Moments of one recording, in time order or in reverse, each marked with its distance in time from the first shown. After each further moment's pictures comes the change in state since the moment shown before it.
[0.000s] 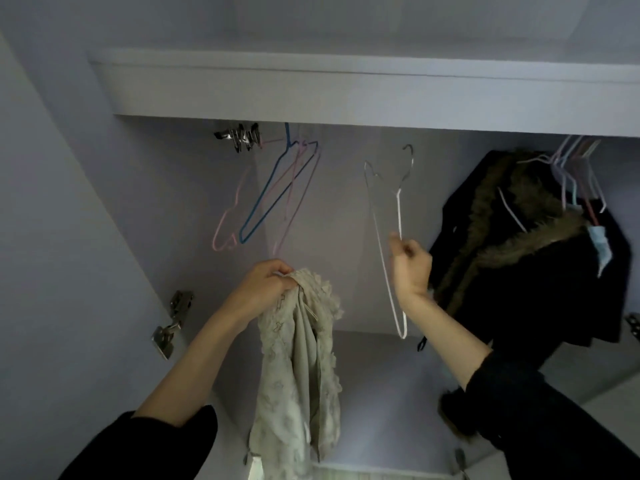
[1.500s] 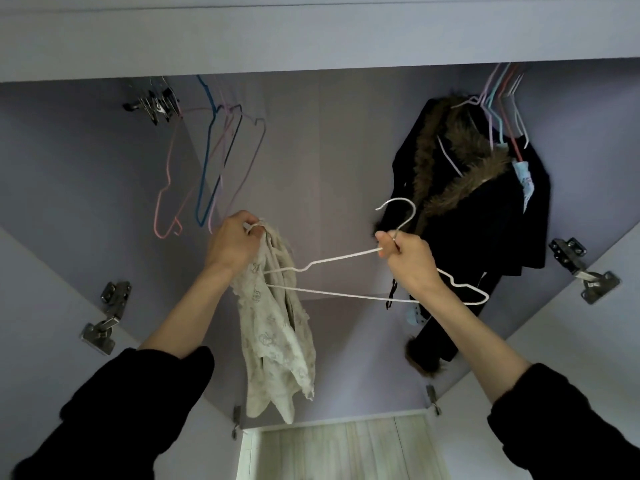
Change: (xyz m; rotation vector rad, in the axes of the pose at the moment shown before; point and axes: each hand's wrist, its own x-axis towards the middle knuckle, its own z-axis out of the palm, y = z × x) left_hand 0.041 0.016 0.055 0.371 0.251 0.188; right_hand -0.024 0.004 -0.112 -0.571 -0.247 -0.158
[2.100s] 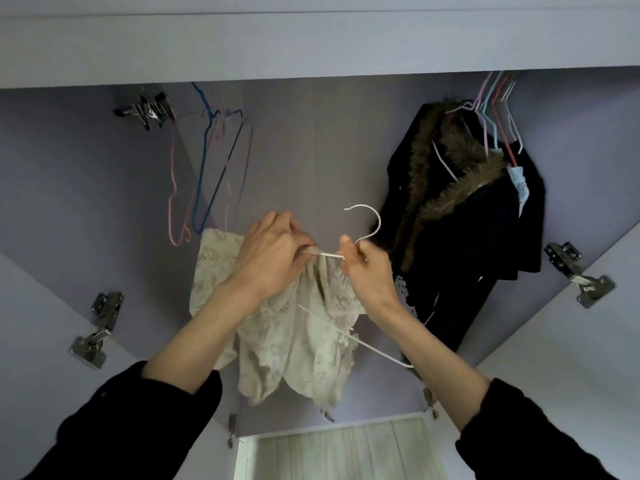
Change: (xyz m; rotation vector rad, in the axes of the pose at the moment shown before) left_hand -0.024 0.029 0.011 0.400 -0.114 0.658; right_hand -0.020 -0.043 0.043 0.511 0.059 0.119
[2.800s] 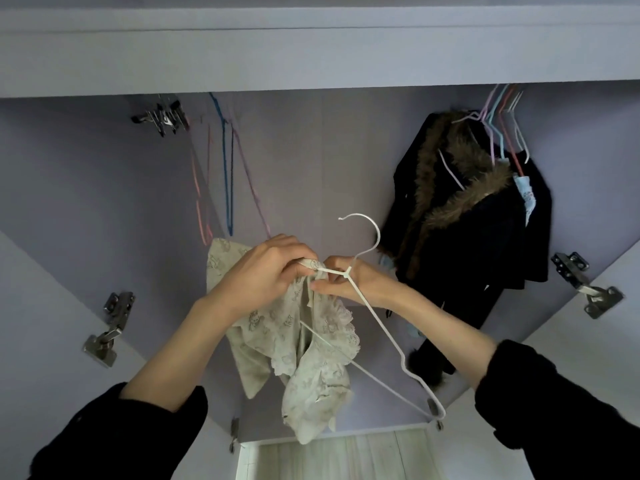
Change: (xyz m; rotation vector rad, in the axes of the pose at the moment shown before) left_hand -0.019 -0.016 -0.010 -0.324 -0.012 0.192; right_hand 0.013 -0.014 -0.012 -0.346 -0.708 -0.049
